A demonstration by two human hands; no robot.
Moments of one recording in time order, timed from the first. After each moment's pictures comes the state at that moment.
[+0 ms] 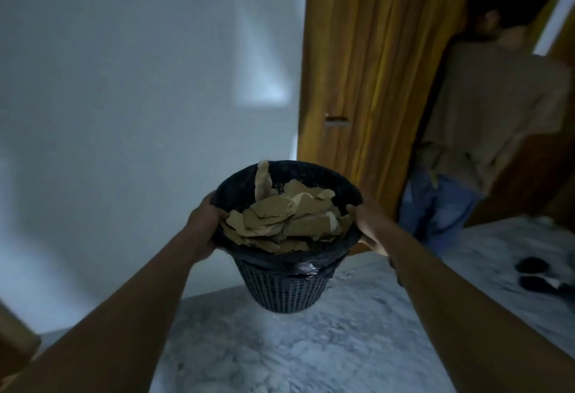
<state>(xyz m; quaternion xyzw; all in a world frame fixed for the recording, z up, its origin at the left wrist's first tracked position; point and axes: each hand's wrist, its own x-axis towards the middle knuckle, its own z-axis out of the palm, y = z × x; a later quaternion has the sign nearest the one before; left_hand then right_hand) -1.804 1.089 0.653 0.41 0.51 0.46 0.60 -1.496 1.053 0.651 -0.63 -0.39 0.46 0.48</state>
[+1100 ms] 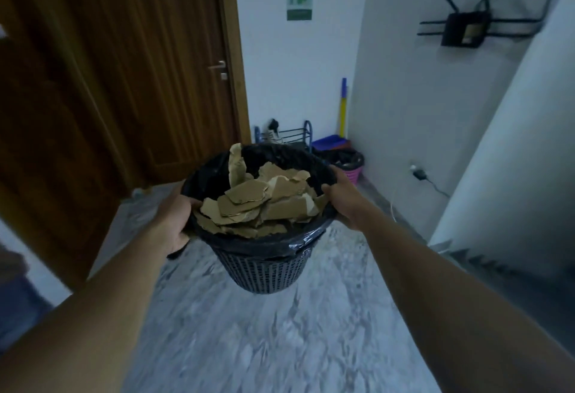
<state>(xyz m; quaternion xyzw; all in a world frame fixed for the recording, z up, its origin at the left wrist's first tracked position) -0.849 0.950 0.664 0.67 0.17 -0.05 0.72 -0.864 0.639 0.655 -0.71 0.13 0.00 0.69</state>
